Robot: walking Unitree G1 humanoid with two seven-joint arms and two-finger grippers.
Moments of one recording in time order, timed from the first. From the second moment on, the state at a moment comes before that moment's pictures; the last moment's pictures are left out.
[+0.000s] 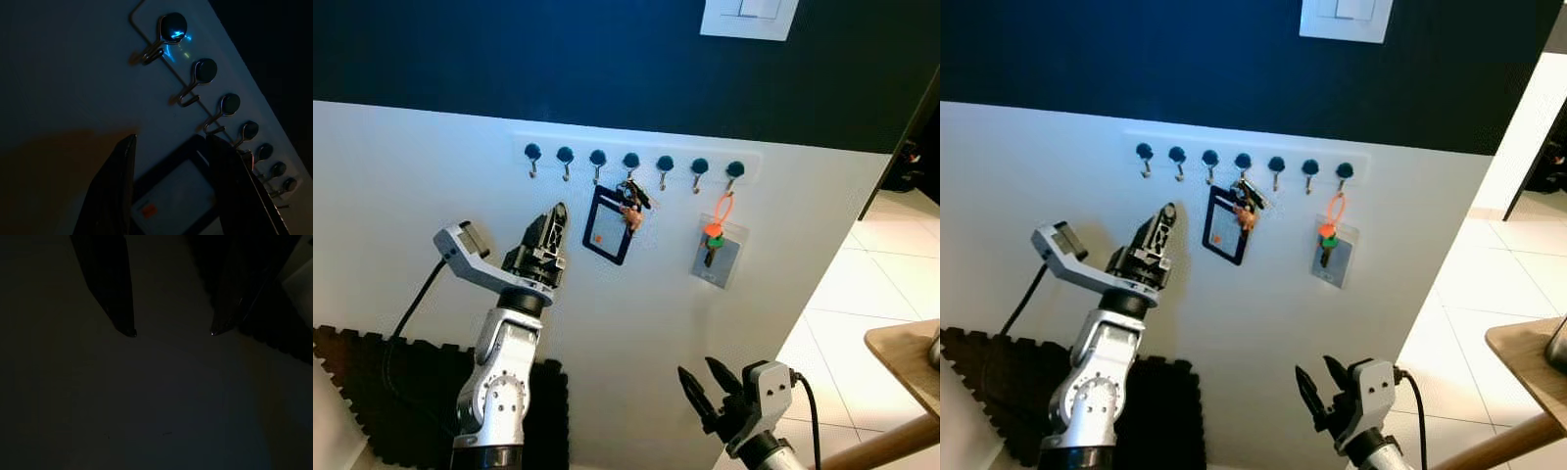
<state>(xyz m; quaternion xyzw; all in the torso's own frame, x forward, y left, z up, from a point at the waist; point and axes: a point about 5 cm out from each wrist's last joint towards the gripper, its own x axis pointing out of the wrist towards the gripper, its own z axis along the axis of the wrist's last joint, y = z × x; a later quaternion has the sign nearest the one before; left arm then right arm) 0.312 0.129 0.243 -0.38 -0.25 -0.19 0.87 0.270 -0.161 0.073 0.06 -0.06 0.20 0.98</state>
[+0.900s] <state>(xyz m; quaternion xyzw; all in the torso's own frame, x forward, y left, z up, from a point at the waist) 0.255 0.183 -0.021 0.02 0.28 0.02 0.96 0.226 -0.195 -0.048 0.05 0.31 -0.02 0.95</state>
